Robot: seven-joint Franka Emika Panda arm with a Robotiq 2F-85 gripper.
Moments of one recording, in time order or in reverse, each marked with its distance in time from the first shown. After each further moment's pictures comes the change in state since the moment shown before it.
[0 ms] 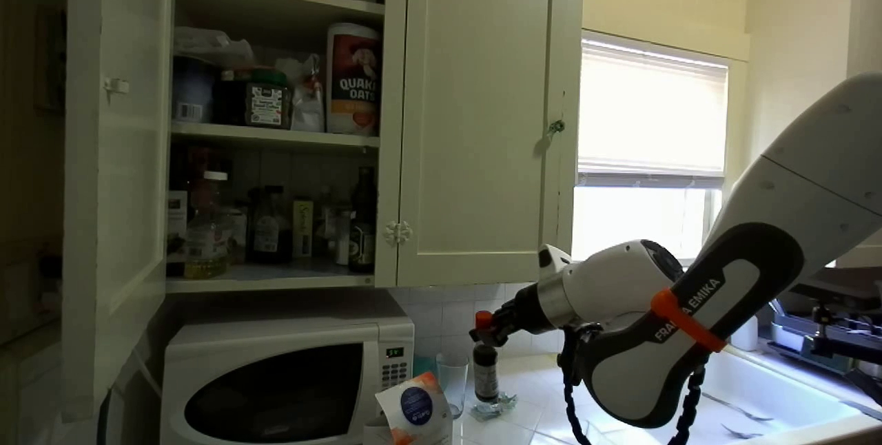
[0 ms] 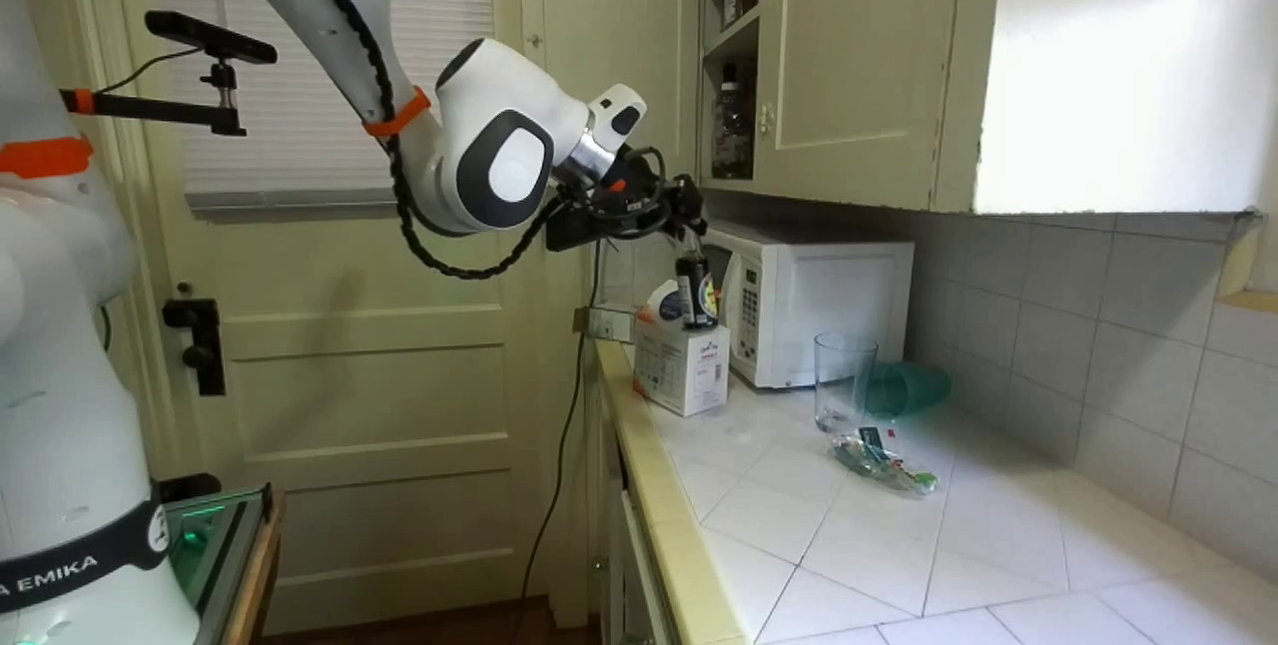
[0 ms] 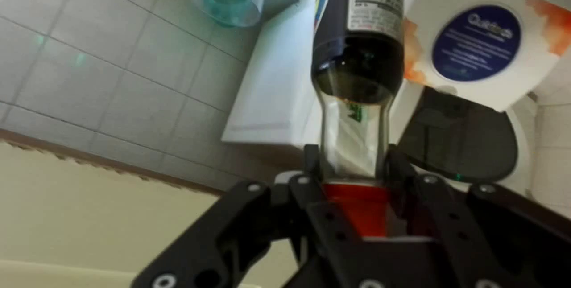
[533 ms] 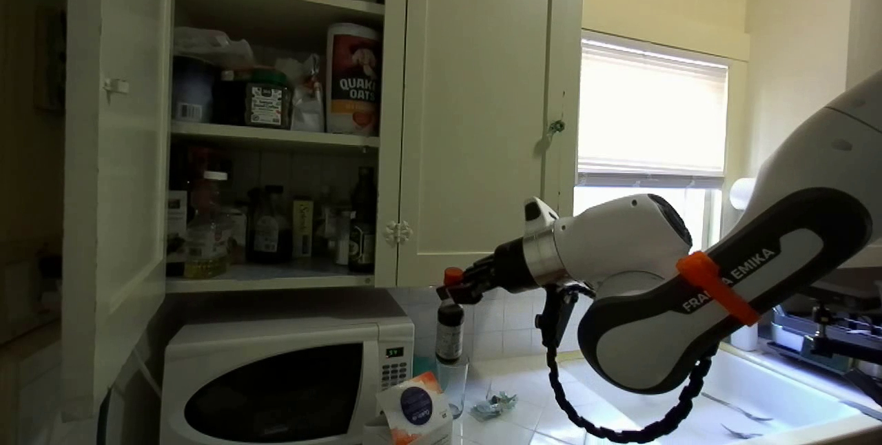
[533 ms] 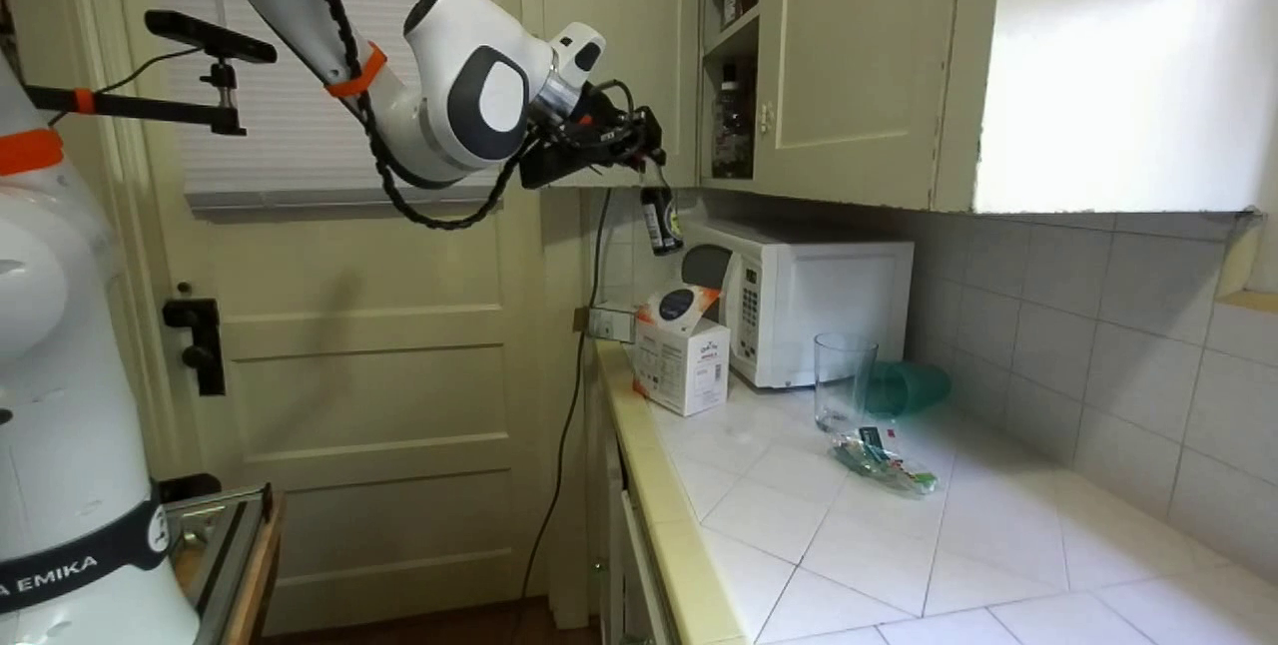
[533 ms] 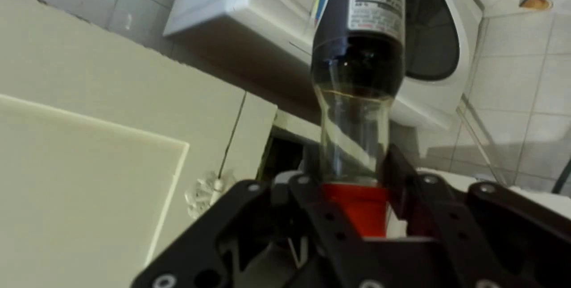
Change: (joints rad) arm 0.148 -0.138 -0.028 0.046 -0.090 -0.063 0.104
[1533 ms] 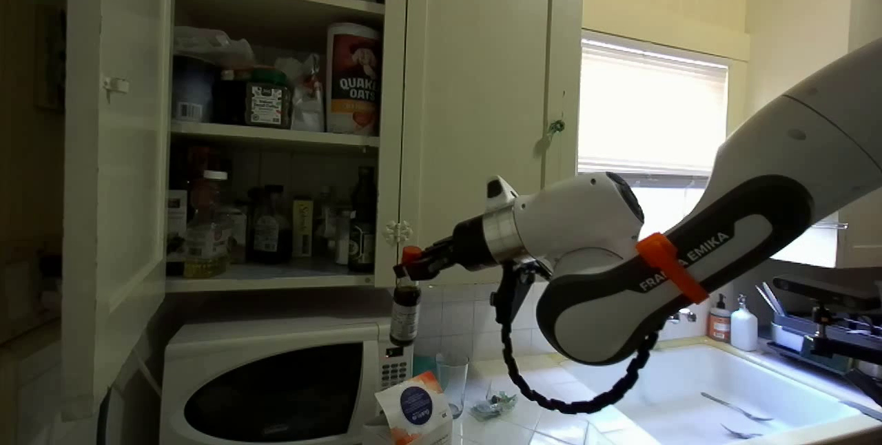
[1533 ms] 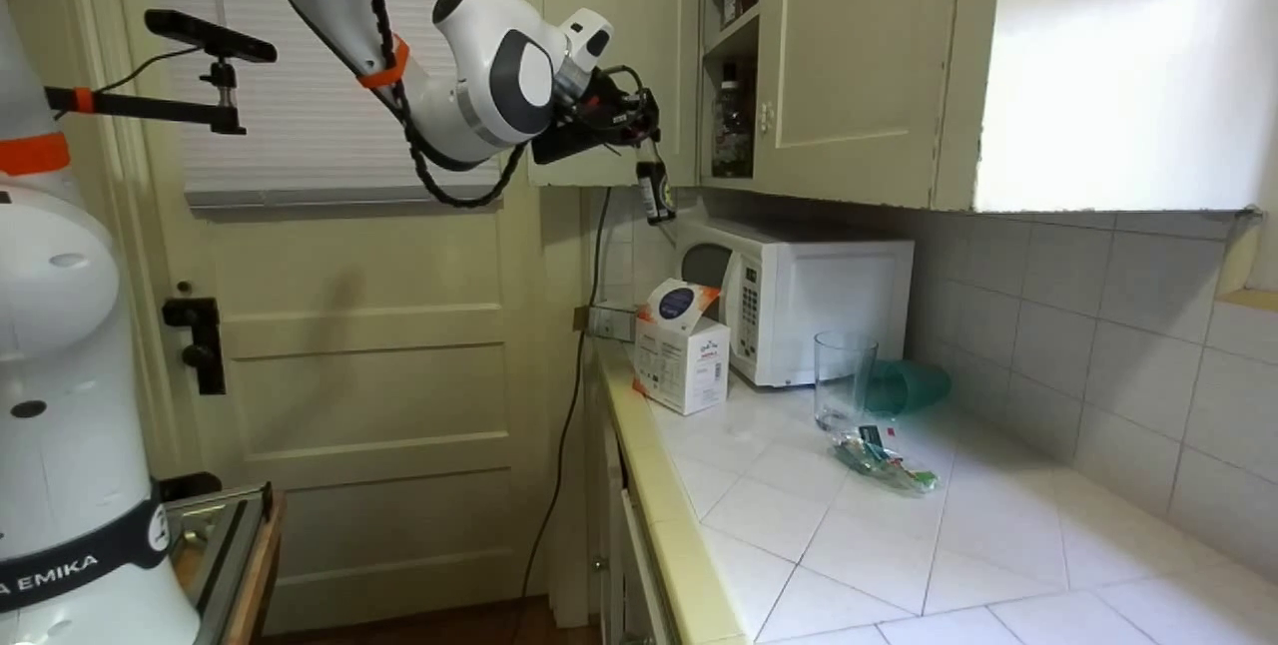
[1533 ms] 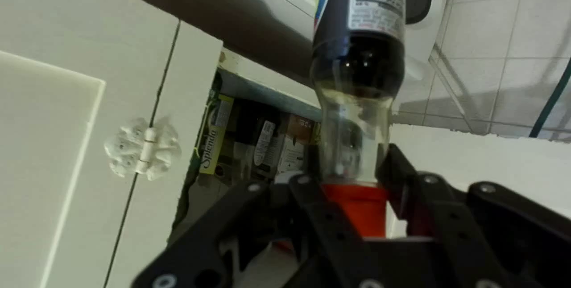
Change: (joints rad) arm 0.200 0.100 -0.122 0.185 -0.092 -0.040 0.124
